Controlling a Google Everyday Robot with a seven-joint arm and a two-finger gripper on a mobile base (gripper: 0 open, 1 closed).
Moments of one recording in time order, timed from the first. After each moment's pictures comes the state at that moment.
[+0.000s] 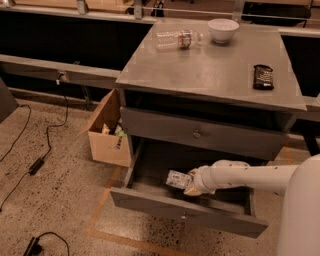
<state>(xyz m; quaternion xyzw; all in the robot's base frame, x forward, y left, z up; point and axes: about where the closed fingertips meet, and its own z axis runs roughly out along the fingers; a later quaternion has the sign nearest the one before) 0.600 -0.134 0.433 -0.60 0.75 0.03 0.28</state>
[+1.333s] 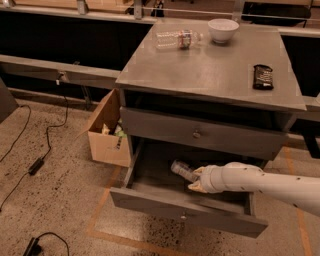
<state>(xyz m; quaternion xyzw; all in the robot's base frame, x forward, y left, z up) 0.596 -0.145 0.464 -0.58 0.74 0.03 0.33</state>
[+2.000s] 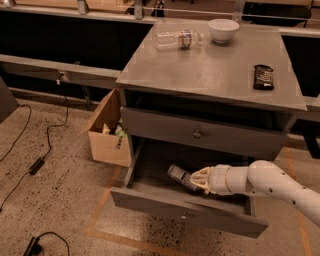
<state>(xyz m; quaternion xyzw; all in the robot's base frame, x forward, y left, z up) 0.556 -0.138 0.537 -0.58 0.69 0.12 0.41</state>
